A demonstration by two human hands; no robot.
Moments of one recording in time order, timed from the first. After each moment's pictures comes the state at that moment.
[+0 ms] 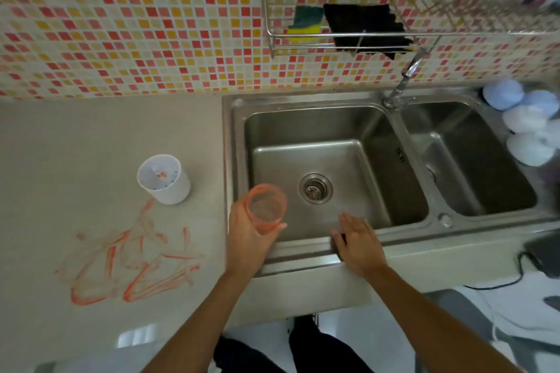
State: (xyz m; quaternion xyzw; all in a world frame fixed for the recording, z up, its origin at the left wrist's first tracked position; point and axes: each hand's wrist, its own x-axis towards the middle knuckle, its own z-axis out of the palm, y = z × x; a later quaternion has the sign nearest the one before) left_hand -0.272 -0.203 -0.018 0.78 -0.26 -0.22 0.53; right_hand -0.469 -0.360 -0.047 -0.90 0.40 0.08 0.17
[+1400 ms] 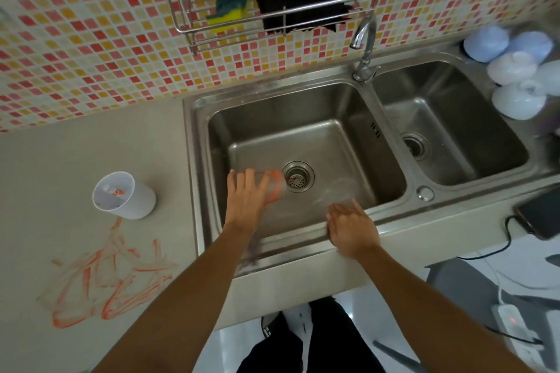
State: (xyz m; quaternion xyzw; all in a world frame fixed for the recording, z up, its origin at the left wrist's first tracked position) left_hand -0.276 -0.303 -0.024 0.83 -0.56 0.05 -0.06; right_hand -0.507 -0.398 -0.068 -0.92 0.37 0.02 0.11
